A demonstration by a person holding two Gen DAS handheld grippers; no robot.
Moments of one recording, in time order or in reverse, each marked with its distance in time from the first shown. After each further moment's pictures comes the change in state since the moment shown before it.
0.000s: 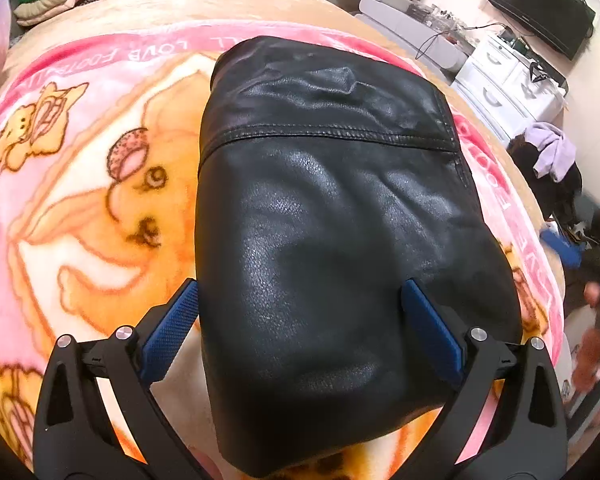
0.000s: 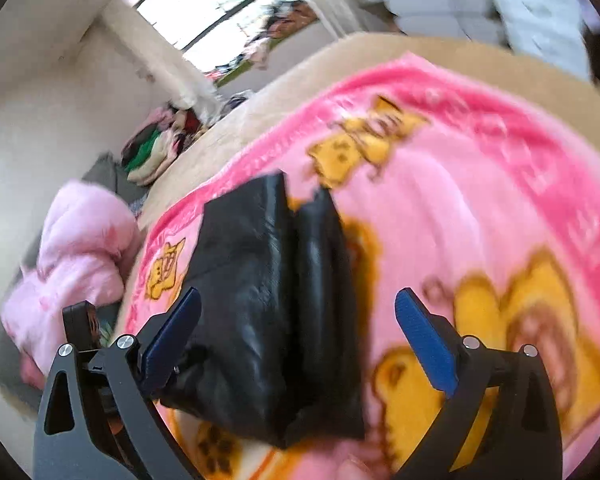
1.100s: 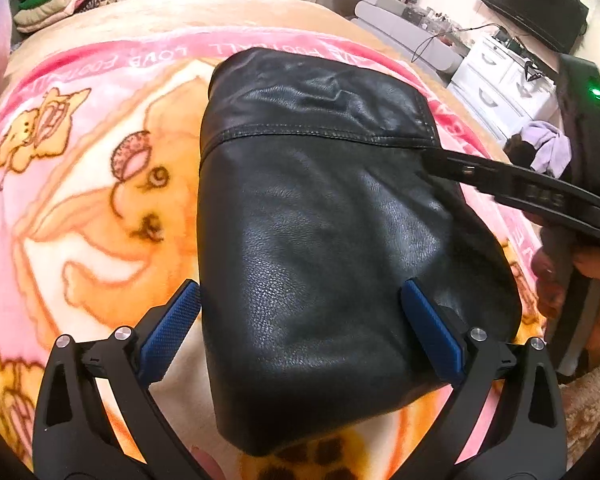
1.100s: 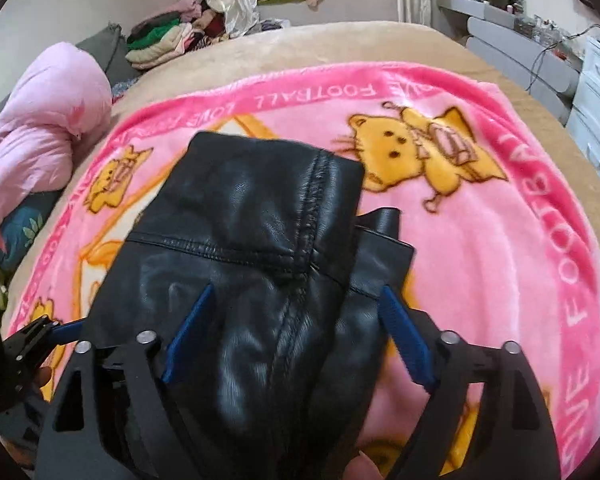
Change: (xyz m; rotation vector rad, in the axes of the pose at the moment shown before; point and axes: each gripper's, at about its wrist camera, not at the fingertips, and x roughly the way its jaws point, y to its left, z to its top) left arm -0.011 -0.003 -0.007 0.019 -0.025 0.003; right arm 0.088 0.035 0.011 -0.298 0.192 -0.129
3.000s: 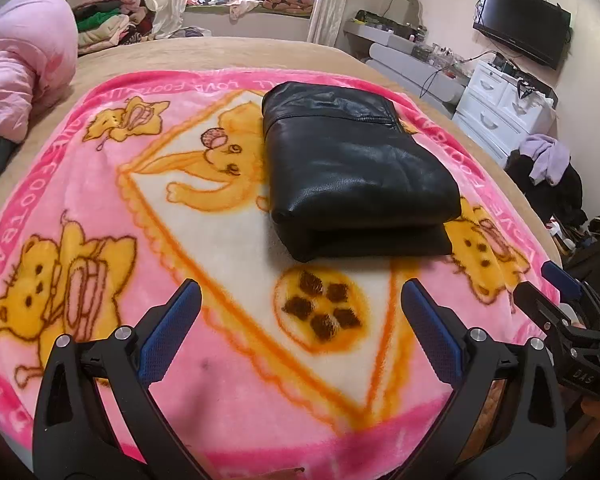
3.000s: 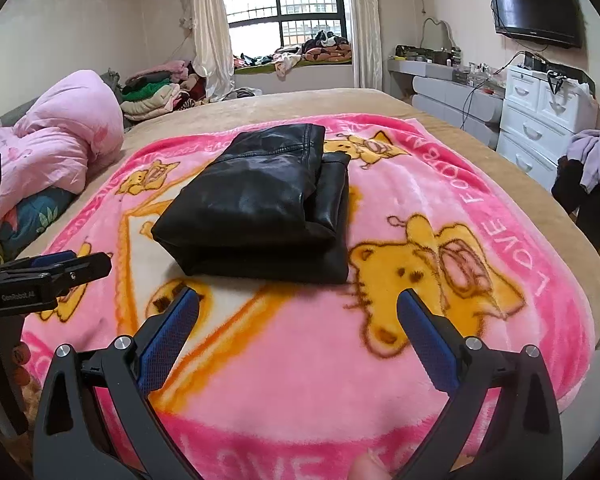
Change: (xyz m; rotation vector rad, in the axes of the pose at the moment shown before) left arm -0.121 -0.008 -0.124 -0.013 -0.180 0.101; right arm -0.154 0.073 -0.212 0.031 -0.271 -0.157
